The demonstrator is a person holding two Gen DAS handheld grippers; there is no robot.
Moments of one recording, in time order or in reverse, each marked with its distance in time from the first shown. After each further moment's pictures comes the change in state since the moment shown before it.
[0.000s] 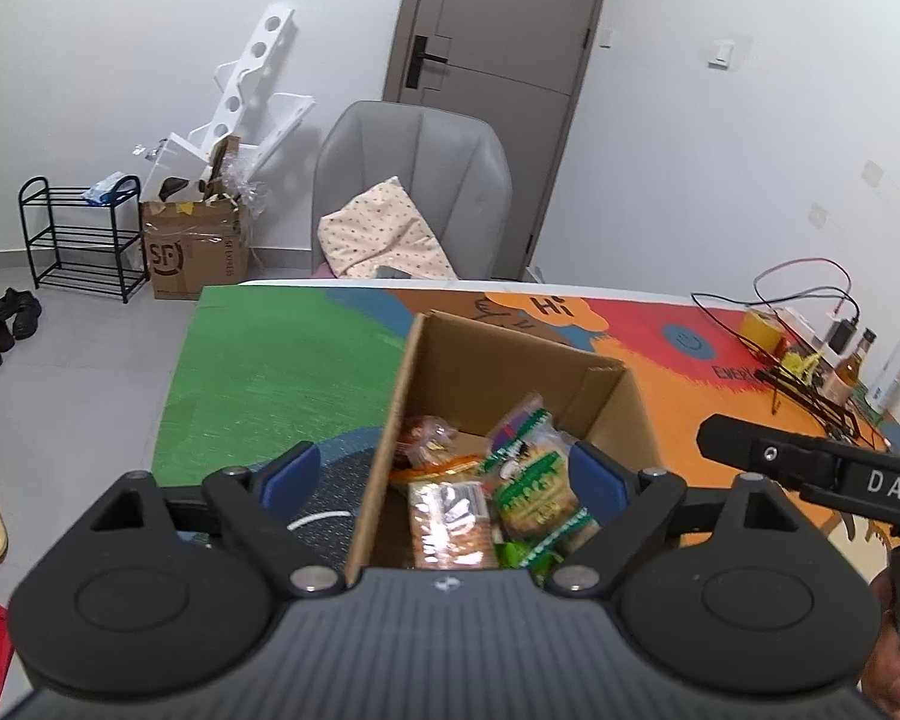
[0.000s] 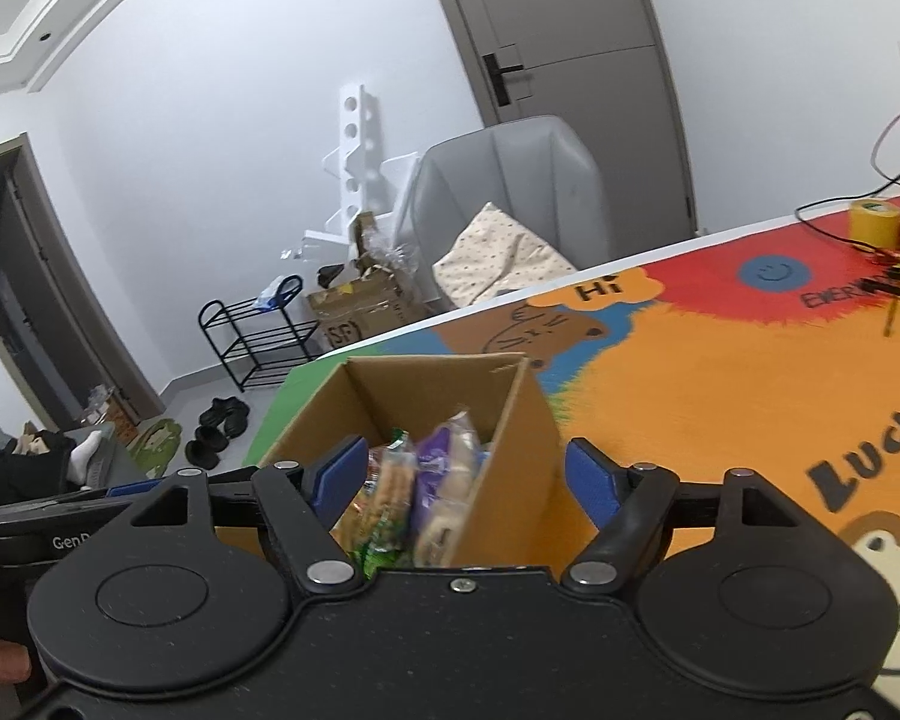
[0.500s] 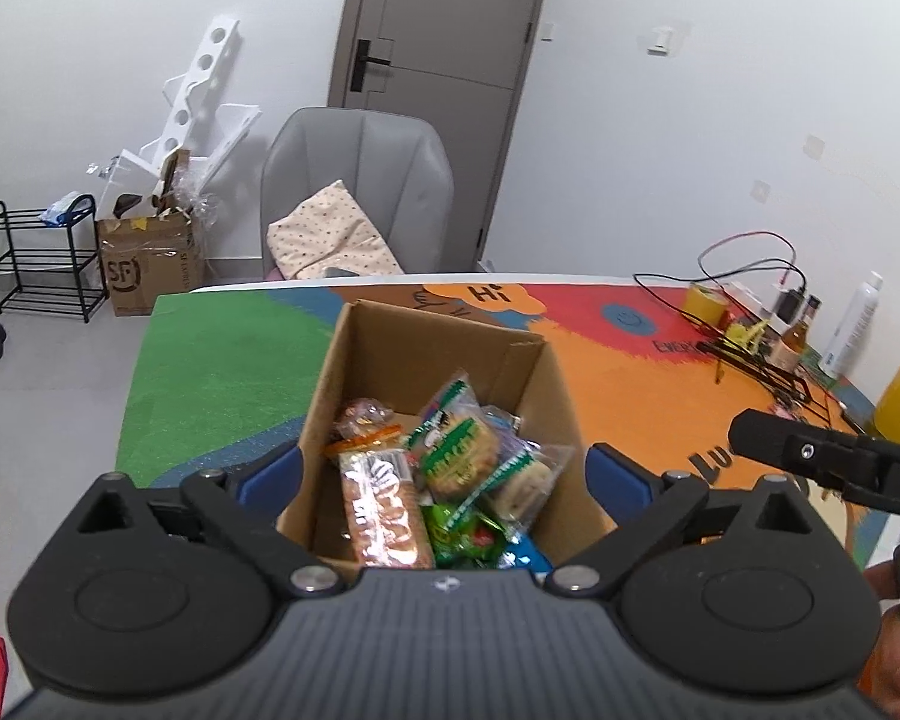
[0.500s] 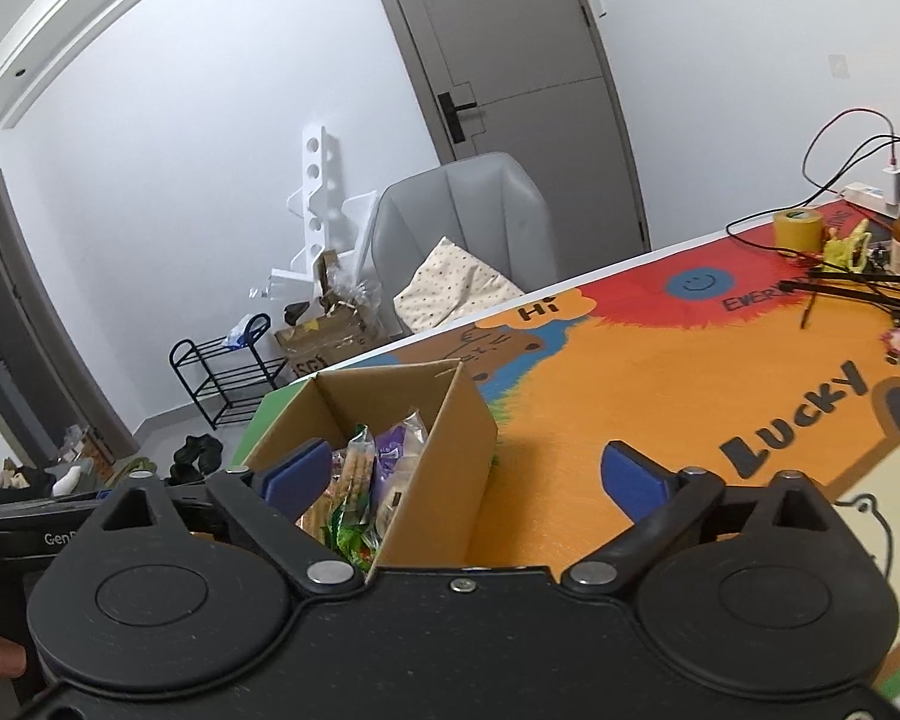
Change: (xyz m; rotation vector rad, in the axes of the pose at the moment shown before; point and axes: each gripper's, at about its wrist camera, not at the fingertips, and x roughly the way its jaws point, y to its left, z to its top) left arm -0.026 -0.025 -0.013 0.069 -0.001 -0.081; right arm -0.054 -0.013 -0.017 0.043 -0.080 -0.070
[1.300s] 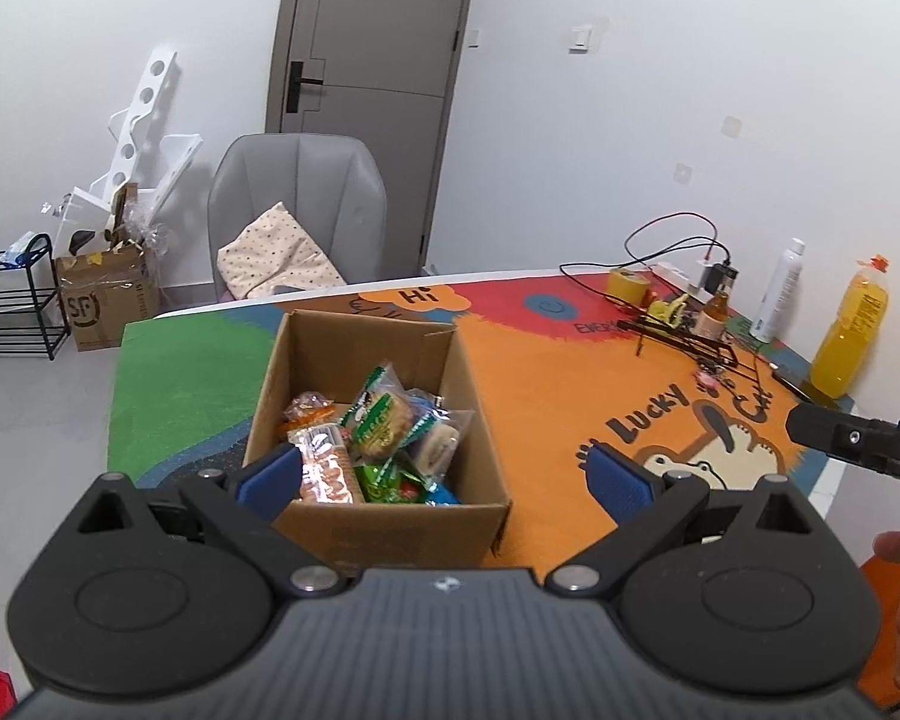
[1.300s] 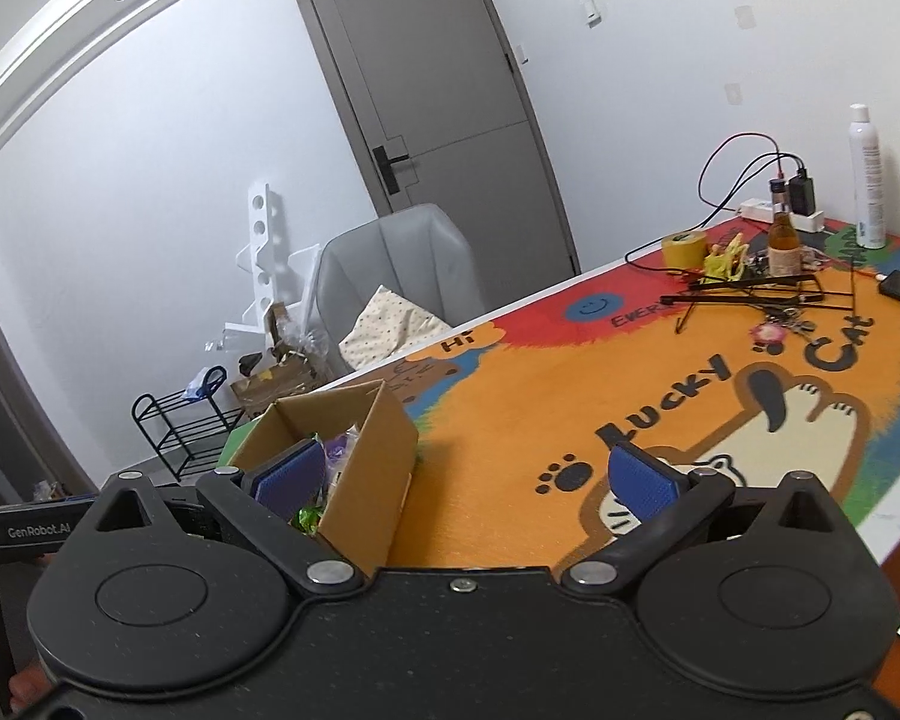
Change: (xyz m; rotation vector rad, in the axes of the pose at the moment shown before) left arm -0.063 -0.028 -0.016 0.092 -0.011 -0.096; right arm -0.098 -0.032 -0.023 0.068 -0.095 -0.104
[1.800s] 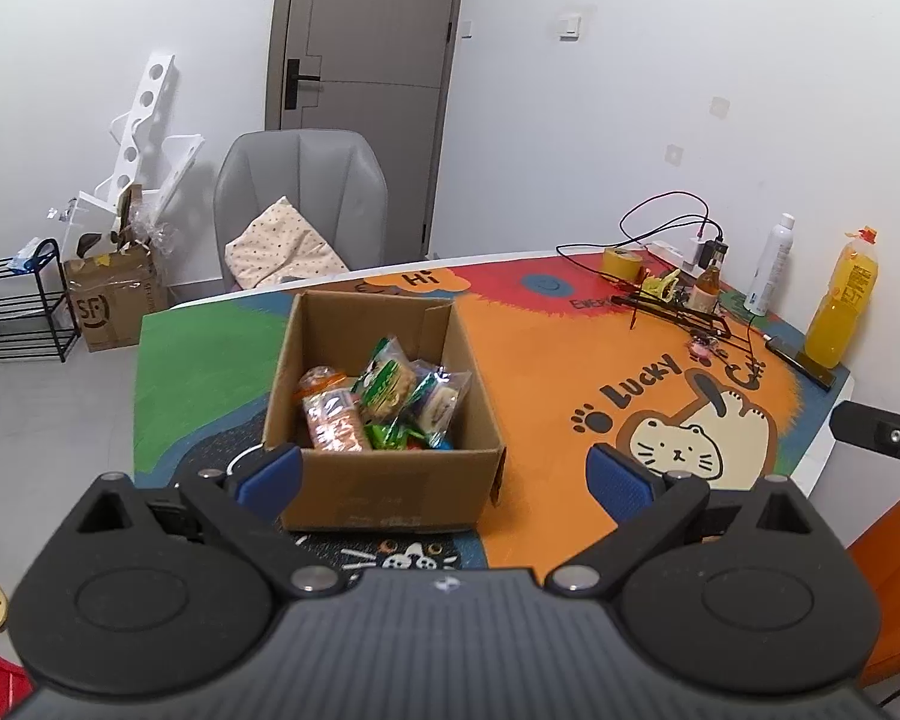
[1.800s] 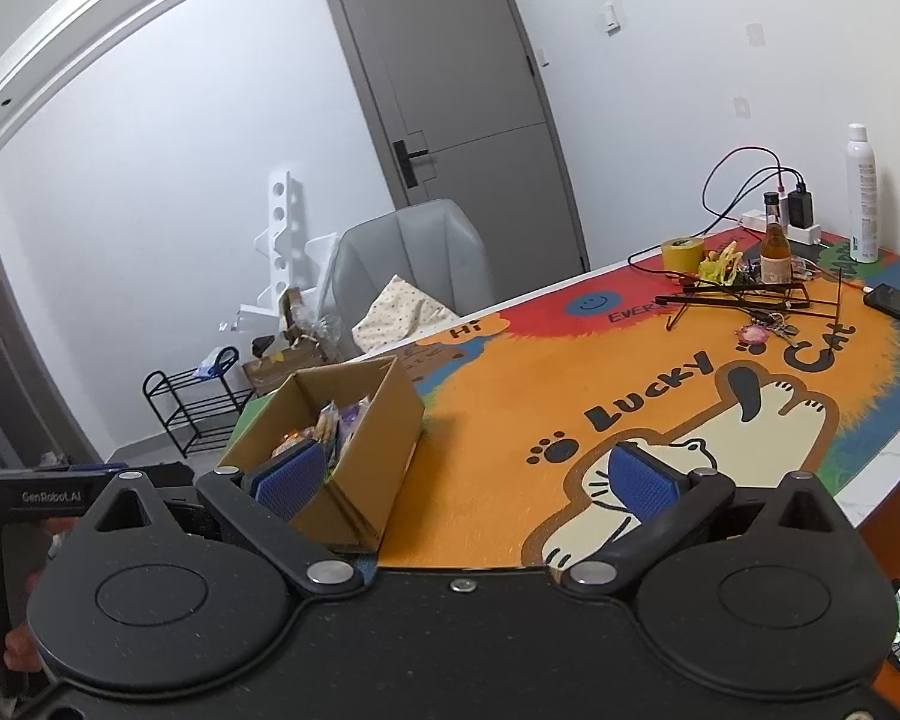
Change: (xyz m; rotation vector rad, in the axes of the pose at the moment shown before) left arm -0.031 -0.004 -0.016 0.031 0.022 0.020; right arm -0.044 -0.002 -0.012 -0.056 0.012 0.026
